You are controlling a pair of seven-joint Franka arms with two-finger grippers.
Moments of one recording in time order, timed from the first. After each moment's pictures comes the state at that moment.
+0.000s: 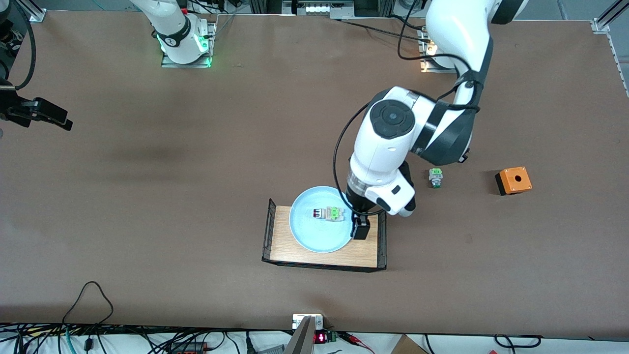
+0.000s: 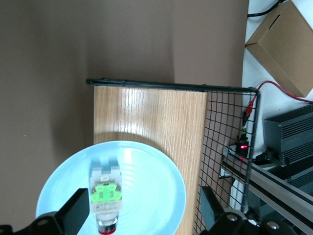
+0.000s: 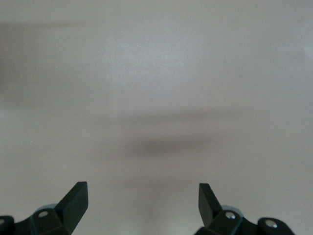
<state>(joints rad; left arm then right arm) -0.61 0.83 0.12 -0.91 -0.05 2.01 -2.11 0.00 0.03 -0.08 -1.60 0.00 1.60 -0.01</state>
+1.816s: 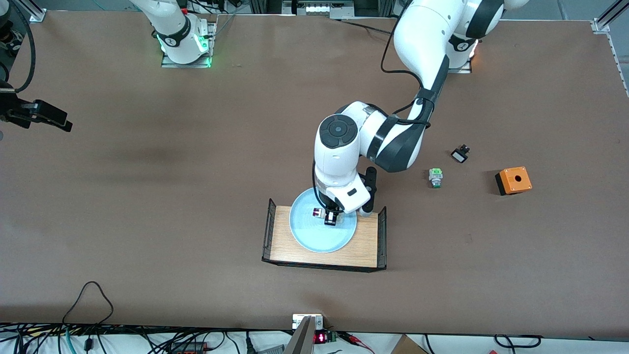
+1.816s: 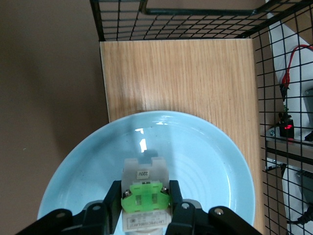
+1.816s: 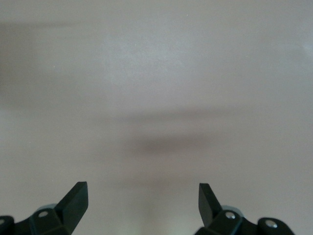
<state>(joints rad) -0.71 0.94 0.16 -0.89 0.00 2.03 -2.06 -0.01 0.04 -0.08 -1.60 0.00 1.60 -0.01</state>
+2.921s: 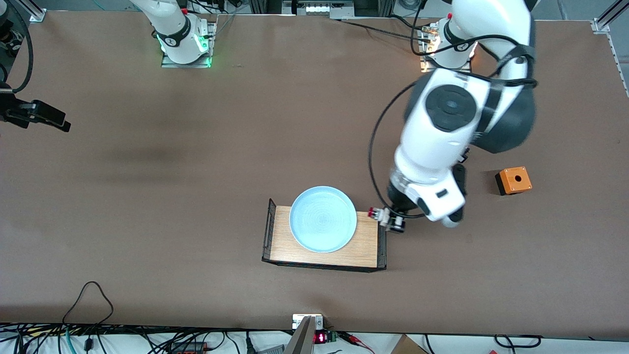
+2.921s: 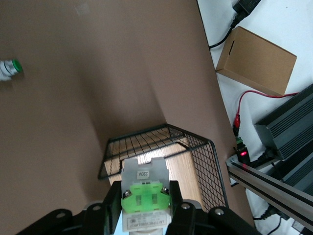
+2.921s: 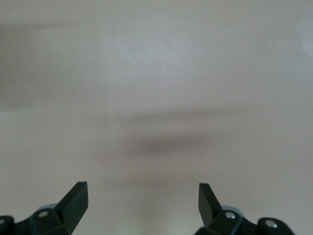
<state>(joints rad) -0.51 0.74 0.20 -0.85 -0.12 1.77 -1.60 -0.01 0.04 -0.08 -1.60 0.00 1.60 -0.01</state>
